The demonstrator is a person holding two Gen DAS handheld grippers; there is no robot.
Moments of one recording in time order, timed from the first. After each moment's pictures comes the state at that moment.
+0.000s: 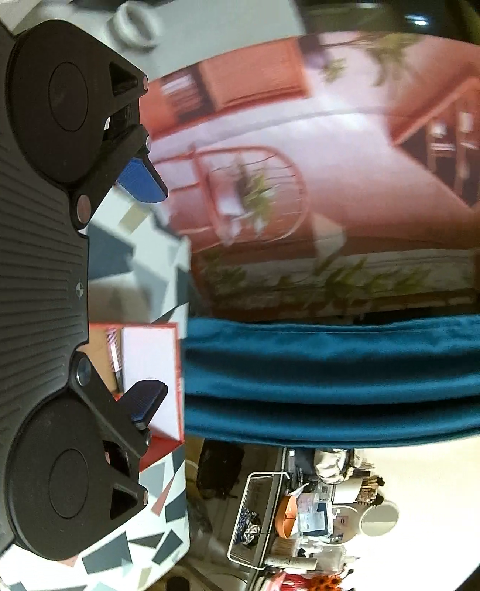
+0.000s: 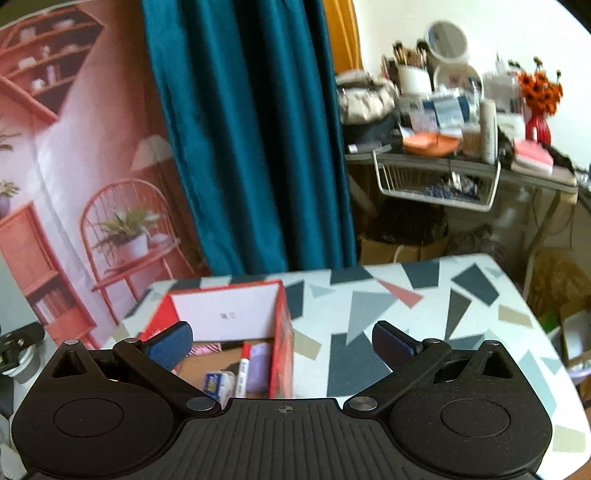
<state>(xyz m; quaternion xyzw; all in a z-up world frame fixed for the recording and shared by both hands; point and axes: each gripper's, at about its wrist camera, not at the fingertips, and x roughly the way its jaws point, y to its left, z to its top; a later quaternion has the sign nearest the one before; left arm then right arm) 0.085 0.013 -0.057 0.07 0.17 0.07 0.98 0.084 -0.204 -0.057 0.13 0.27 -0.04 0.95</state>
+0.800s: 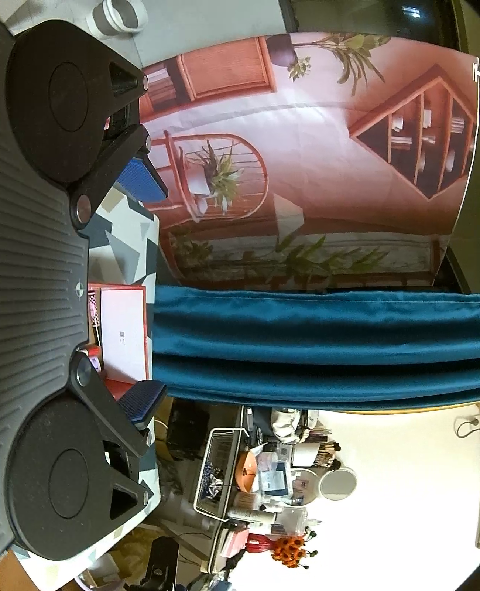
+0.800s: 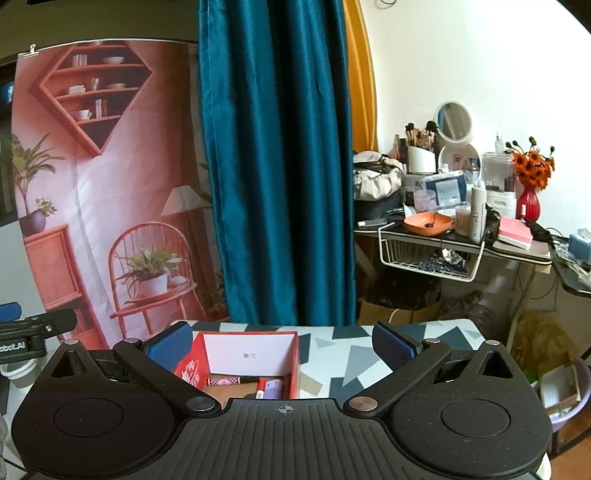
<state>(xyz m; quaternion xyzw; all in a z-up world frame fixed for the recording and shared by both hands) -0.001 -0.017 -0.005 0.04 0.13 0.03 0.99 -0.020 -0.171 0.025 0.08 0.19 -0.04 0.98</state>
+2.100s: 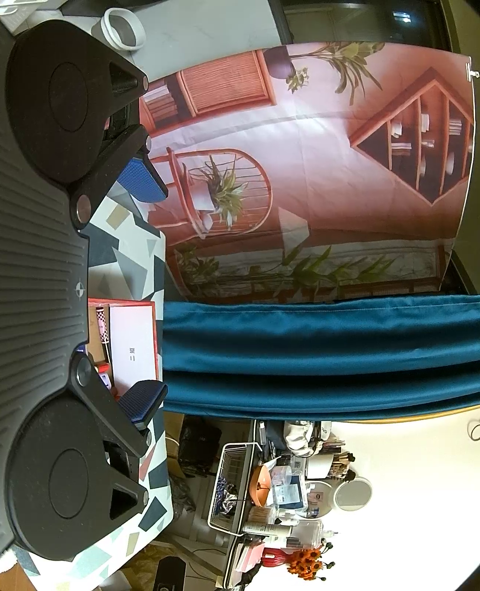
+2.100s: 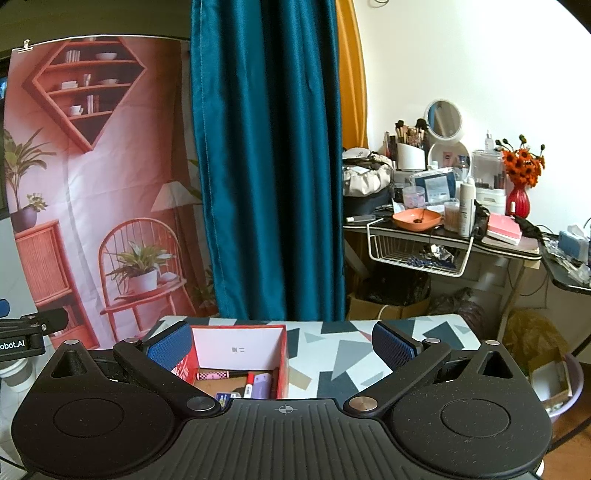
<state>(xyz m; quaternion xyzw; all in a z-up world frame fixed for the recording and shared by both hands) -0.002 -0.016 -0.003 0.06 0.15 0.05 0.99 -0.024 -0.172 0.018 0.08 0.19 -0.05 0.98</state>
